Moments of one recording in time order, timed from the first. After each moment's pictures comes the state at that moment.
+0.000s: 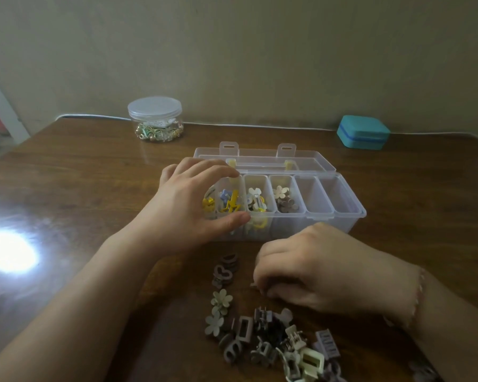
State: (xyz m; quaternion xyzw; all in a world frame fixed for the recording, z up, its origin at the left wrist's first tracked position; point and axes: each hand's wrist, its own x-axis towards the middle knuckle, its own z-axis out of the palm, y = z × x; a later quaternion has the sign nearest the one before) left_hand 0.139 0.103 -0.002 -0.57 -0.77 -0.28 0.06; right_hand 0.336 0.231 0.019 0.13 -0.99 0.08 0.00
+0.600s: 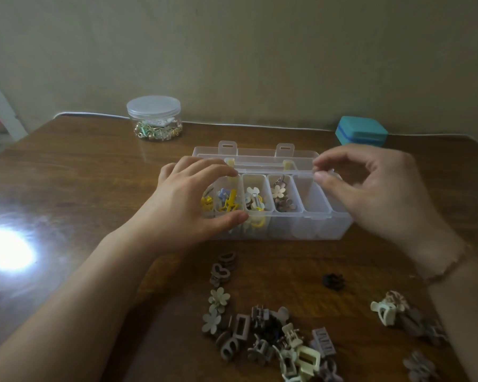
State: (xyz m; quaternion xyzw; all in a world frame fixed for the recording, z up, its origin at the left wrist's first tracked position) left_hand 0.139 0.103 -0.001 -0.58 -0.77 -0.28 0.05; right_hand 0.347 0.269 0.048 -0.18 -0.90 0.21 0.33
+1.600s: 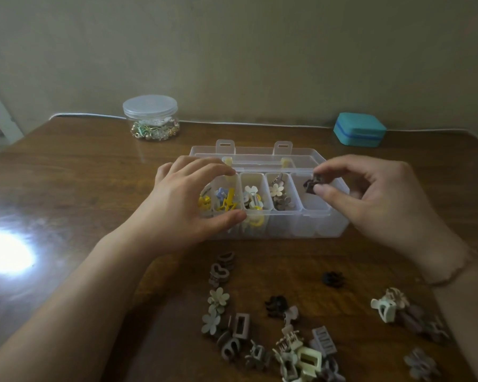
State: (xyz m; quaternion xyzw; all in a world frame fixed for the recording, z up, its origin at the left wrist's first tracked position) left_hand 0.138 0.102 -0.002 -0.58 -0.76 -0.28 0.06; right_hand 0.356 0.274 0.038 -0.17 -0.92 0.22 0.29
